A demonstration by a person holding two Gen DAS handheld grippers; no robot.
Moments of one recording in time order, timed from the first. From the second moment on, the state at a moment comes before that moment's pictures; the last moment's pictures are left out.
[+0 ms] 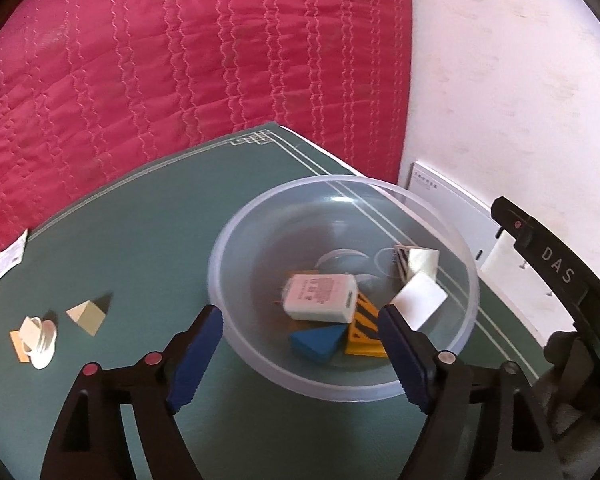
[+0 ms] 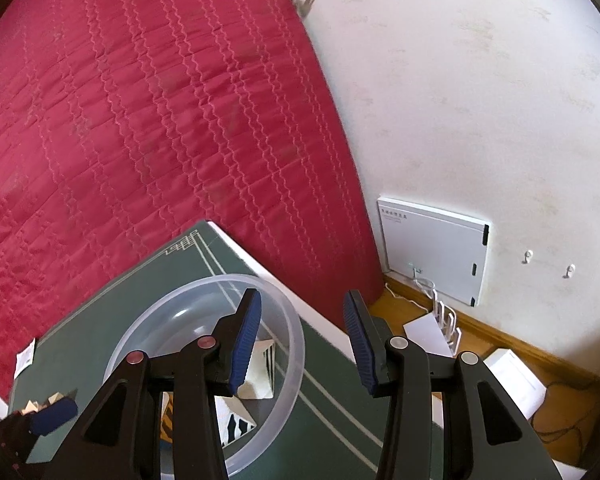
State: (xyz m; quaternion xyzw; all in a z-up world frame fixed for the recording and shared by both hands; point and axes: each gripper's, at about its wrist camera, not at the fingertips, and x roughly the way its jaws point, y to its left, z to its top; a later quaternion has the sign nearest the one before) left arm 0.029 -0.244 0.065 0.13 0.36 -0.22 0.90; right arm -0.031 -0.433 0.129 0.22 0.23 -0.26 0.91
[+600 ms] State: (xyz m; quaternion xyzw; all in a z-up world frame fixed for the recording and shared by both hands) left arm 0.037 -0.190 0.067 0.12 0.35 -0.14 0.92; right arm -0.019 -0.385 0.126 0.15 0.25 -0.17 0.94
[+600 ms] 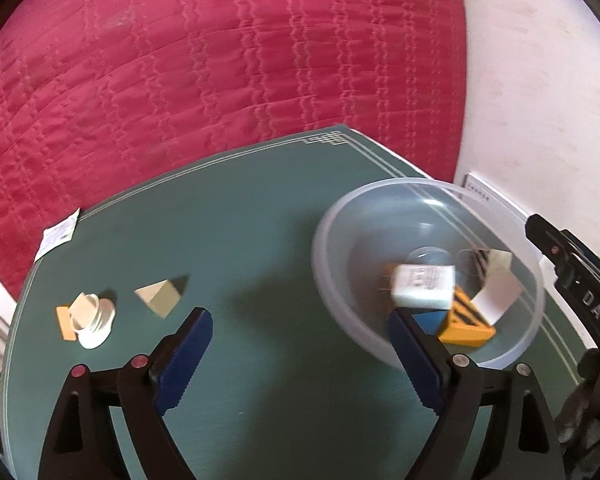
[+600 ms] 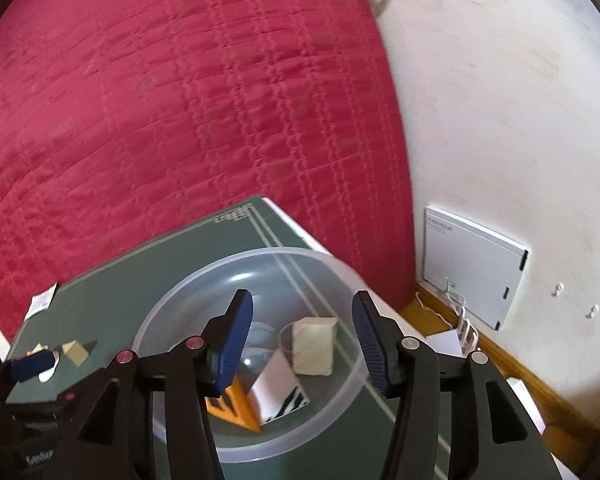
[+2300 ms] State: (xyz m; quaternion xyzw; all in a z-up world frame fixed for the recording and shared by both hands) left arm 0.076 0.028 0.038 0.04 0.38 0.06 0.92; right arm 0.026 -0.205 0.093 0.06 0.39 0.10 0.91
